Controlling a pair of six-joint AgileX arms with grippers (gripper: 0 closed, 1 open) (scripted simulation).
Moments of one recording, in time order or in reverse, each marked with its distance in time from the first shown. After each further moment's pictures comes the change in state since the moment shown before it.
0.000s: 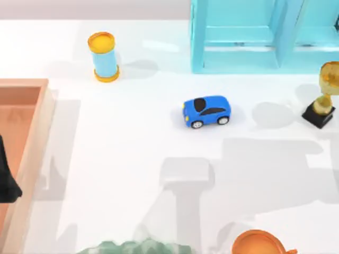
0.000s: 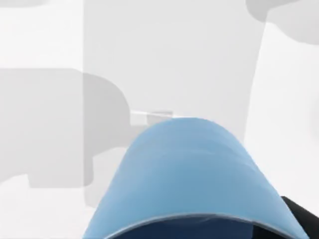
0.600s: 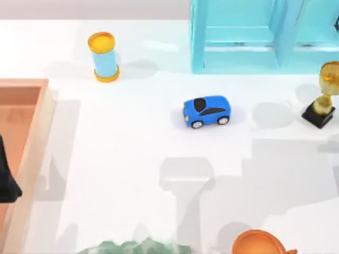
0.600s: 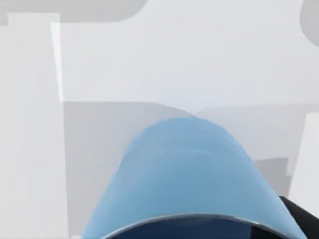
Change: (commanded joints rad) left arm 0.000 0.000 0.000 0.000 0.000 0.000; right arm 0.028 0.072 -0.169 0.247 0.000 0.032
